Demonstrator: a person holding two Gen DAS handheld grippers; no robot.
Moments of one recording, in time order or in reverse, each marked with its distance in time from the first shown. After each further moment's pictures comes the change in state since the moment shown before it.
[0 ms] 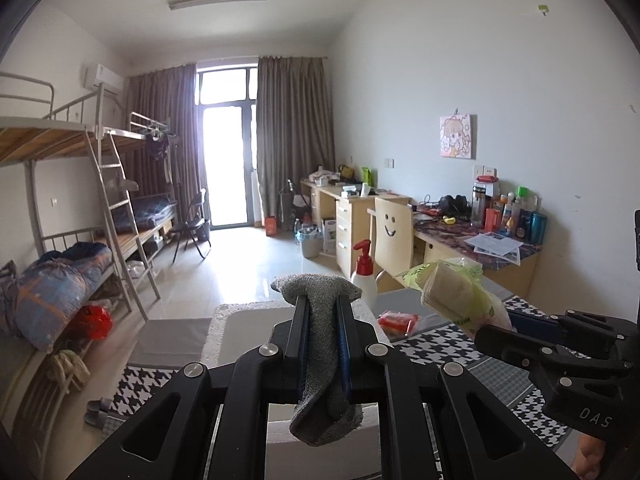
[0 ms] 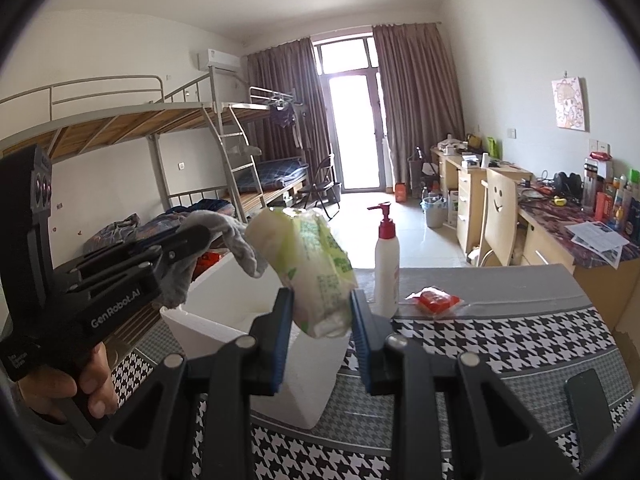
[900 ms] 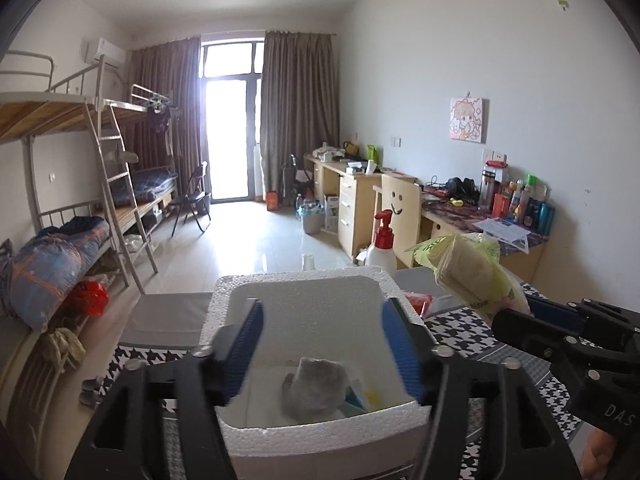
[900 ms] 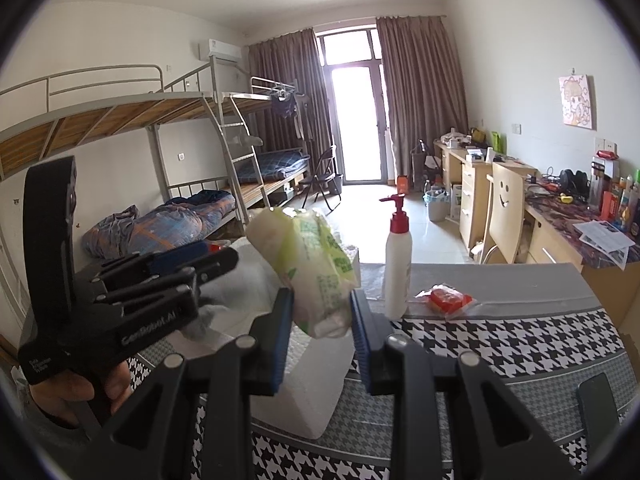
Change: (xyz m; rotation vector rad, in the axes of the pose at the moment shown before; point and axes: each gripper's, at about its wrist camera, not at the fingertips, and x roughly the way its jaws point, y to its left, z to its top) left arm 0.024 0.023 -0.011 -0.038 0.080 0.003; right arm 0.027 0.007 0.006 -0.006 0.031 -0.004
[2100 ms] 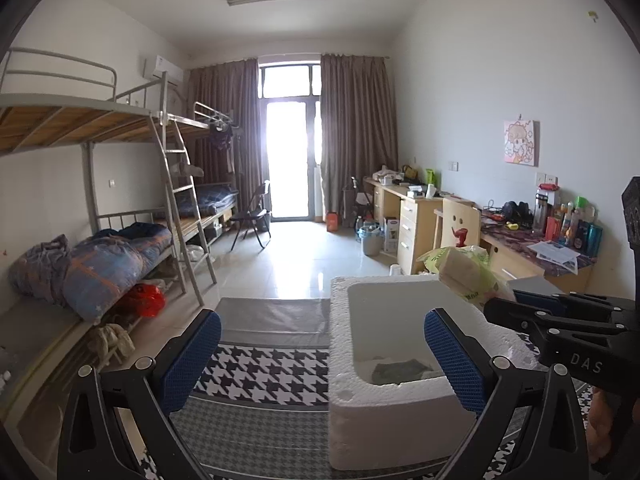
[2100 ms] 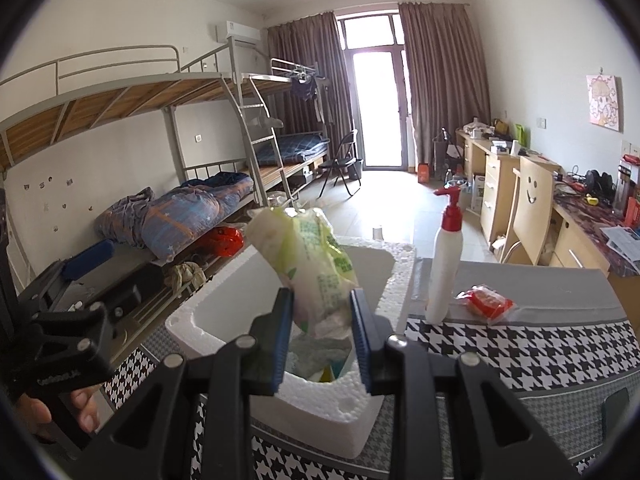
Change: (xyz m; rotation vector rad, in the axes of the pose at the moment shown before) left arm -0.048 0.050 -0.017 -0.048 -0.092 0.223; right arm 0.041 0.033 0.009 -0.034 0.066 0.072
